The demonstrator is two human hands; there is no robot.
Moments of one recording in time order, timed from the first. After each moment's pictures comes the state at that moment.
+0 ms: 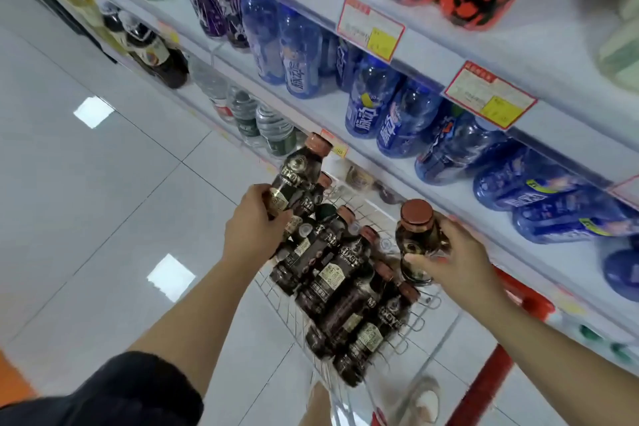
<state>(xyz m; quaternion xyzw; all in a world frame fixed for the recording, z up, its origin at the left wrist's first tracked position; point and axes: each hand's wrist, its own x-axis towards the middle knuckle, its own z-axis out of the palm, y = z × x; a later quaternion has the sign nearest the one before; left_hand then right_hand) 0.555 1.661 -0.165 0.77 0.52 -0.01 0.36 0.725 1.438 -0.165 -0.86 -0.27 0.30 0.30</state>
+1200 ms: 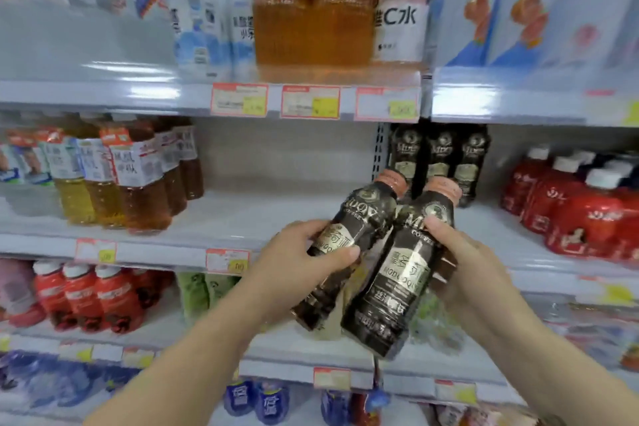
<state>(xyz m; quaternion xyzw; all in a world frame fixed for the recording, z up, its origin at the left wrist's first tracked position) 0.732 1.263 0.286 0.84 -0.03 0.11 0.52 0.780 1.065 0.271 -0.62 -0.09 0.03 0.78</state>
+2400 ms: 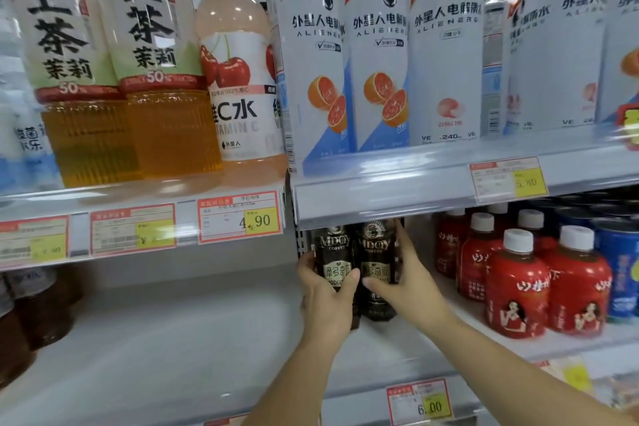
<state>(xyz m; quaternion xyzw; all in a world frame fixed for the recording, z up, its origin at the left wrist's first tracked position) 0.959 1.124 0.254 0.76 0.02 0.23 0.61 0.964 0.994 0.275 -0.79 -0.18 -0.20 0.55</state>
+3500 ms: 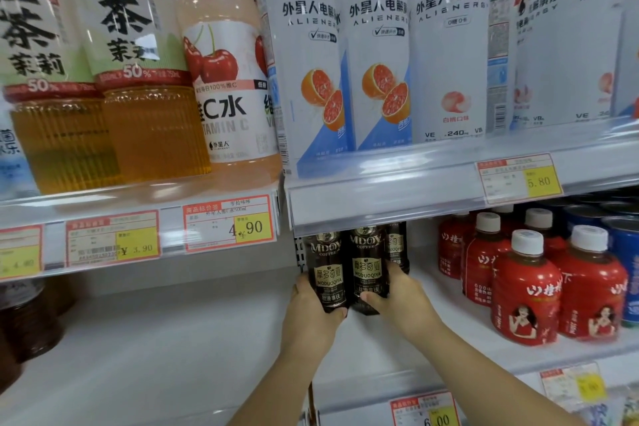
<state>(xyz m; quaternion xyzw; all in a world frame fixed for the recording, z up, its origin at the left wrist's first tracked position) 0.975 1.156 0.238 0.87 0.02 0.18 0.46 0.987 1.006 0.254 -0.90 -0.07 -0.14 0.42</state>
